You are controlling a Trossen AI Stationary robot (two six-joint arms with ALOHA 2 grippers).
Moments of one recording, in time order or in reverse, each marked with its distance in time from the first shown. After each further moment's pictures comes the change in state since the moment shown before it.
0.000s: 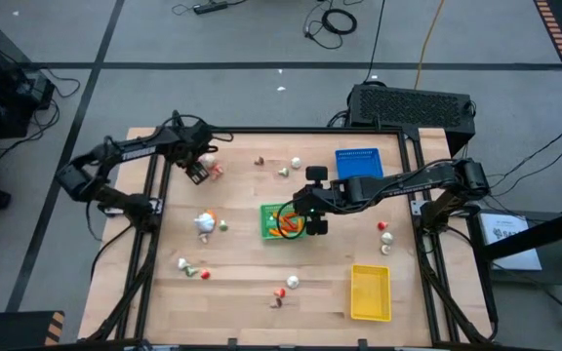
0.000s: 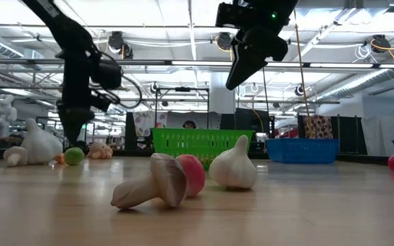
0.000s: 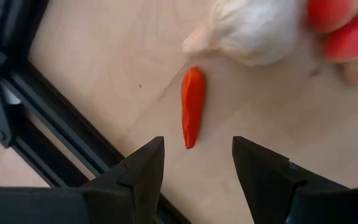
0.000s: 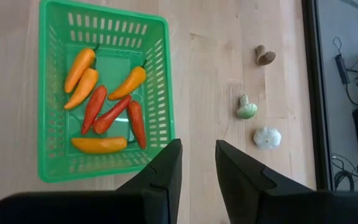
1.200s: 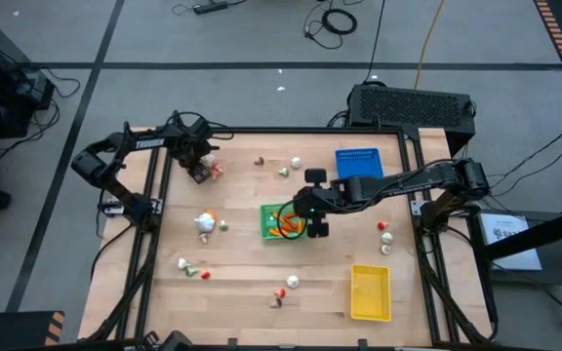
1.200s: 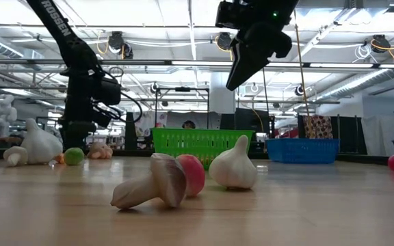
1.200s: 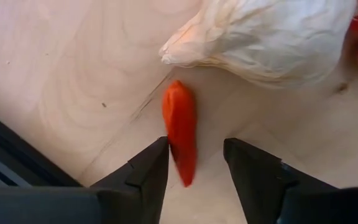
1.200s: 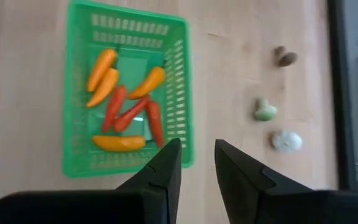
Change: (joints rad) left arm 0.103 0.165 0.002 0.100 0.125 0.085; right arm 0.001 0.000 0.000 -0.004 -0.085 0.004
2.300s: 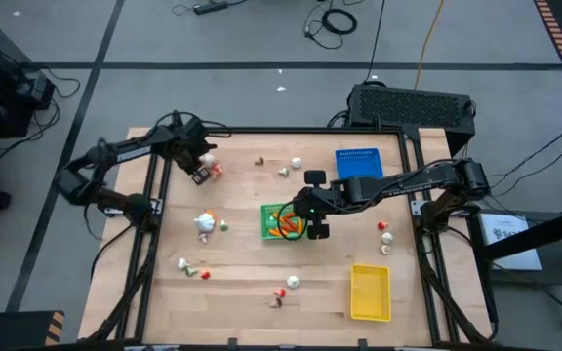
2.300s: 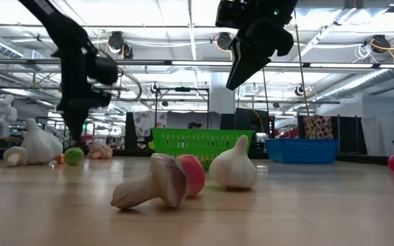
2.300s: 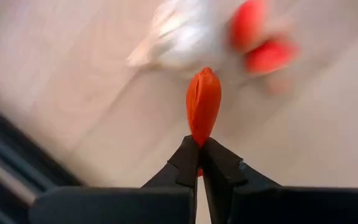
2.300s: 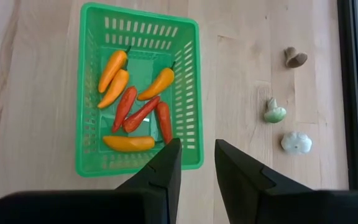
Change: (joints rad) left arm -0.069 -0.233 -0.004 -0.106 0.112 -0.082; right arm 0.000 0.000 0.000 0.001 -0.020 0.008
